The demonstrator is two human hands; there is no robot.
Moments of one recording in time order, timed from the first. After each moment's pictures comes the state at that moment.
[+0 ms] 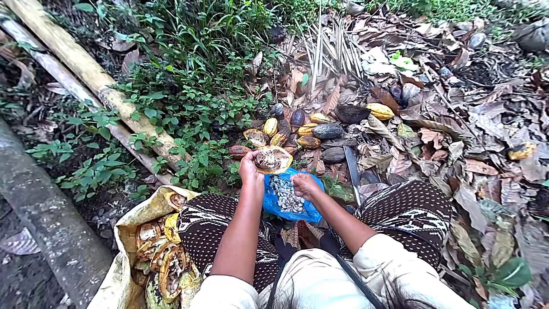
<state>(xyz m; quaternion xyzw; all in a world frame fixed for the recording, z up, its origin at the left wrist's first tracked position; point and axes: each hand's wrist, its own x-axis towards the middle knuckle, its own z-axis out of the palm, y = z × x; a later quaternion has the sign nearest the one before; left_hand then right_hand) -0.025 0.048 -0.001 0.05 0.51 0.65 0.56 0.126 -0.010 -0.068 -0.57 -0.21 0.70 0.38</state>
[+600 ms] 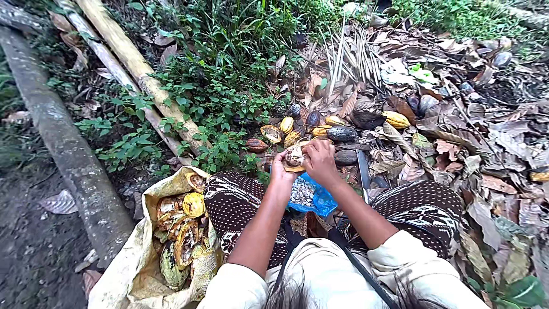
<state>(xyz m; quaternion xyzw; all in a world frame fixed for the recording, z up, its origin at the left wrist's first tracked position) -0.005 -0.009 0.024 -0.06 0.43 0.57 0.70 0.126 -0.015 0.012 -0.52 -0.78 0.09 0.34</state>
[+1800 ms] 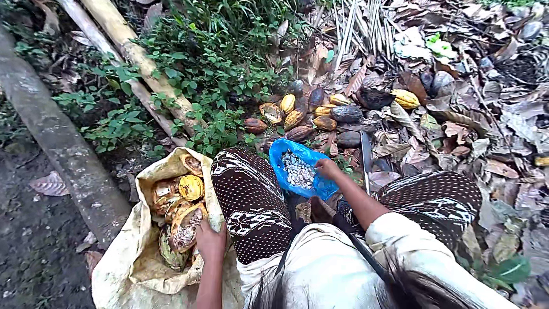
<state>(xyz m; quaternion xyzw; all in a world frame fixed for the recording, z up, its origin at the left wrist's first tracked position) -0.205 -0.230 -0.064 0.42 0.88 0.09 0.20 0.182 -0.014 -0.129 -0.65 -0.65 0.40 0.03</state>
